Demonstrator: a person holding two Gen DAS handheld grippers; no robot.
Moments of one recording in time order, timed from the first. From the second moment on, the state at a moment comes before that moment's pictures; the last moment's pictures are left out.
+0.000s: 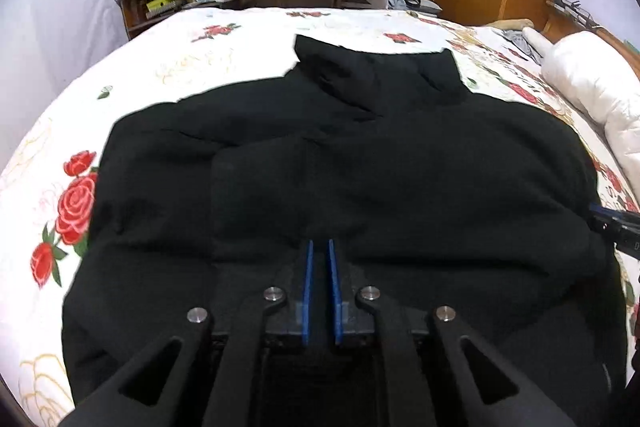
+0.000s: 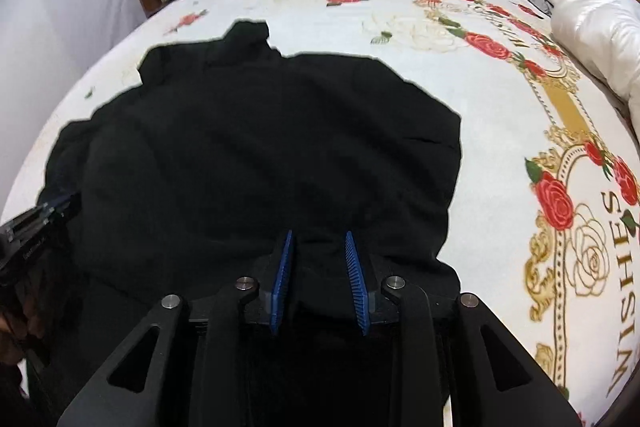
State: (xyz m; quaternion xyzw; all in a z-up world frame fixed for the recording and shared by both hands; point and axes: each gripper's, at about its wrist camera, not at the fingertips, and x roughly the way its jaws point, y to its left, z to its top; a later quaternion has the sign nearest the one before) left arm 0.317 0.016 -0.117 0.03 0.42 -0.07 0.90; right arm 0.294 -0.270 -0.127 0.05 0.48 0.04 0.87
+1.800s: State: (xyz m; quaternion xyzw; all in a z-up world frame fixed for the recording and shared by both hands) left arm 0.042 0.050 0.029 0.01 0.38 -0.06 0.92; right arm 0.006 -0.257 0.029 0.11 0.39 0.07 0.91
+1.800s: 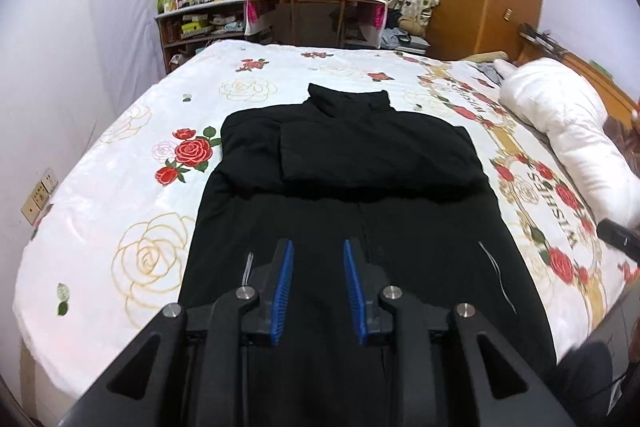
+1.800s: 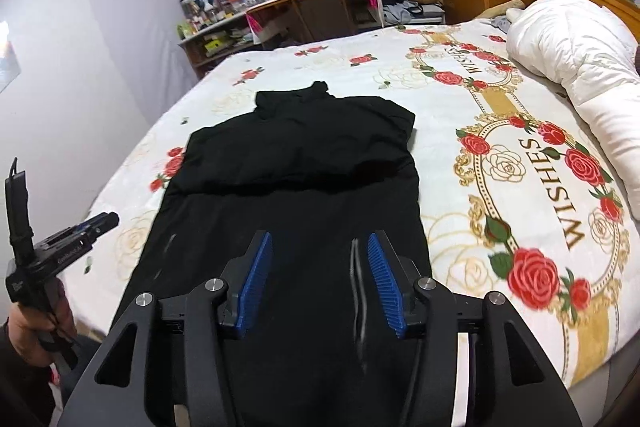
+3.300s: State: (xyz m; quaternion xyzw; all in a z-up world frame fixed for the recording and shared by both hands) left arm 0.020 0.182 -0.108 -0.05 0.53 0.03 0.85; right arm -0.031 -0.324 -0.115 0.19 0.55 0.02 0.81
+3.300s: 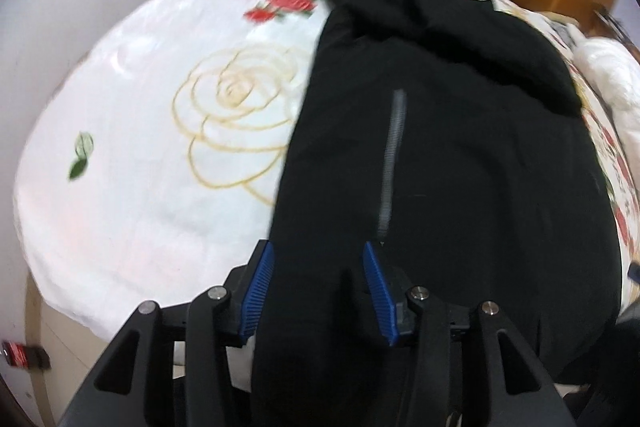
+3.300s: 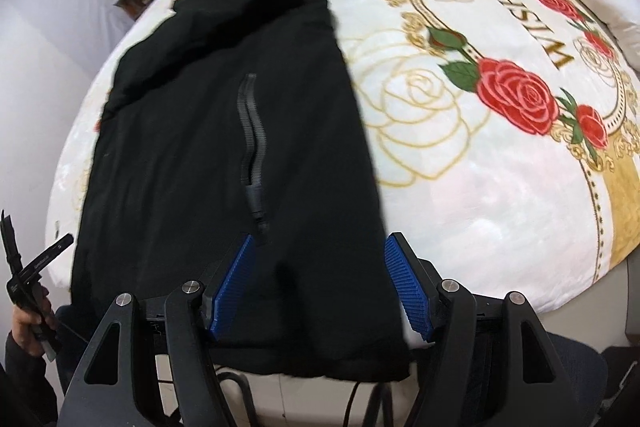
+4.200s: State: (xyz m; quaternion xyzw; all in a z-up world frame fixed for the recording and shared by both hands) left arm -0.005 0.197 -0.160 -0.13 0.57 0.00 0.81; right arm -0.032 -0.344 -0.170 0.27 0.62 0.08 0.74
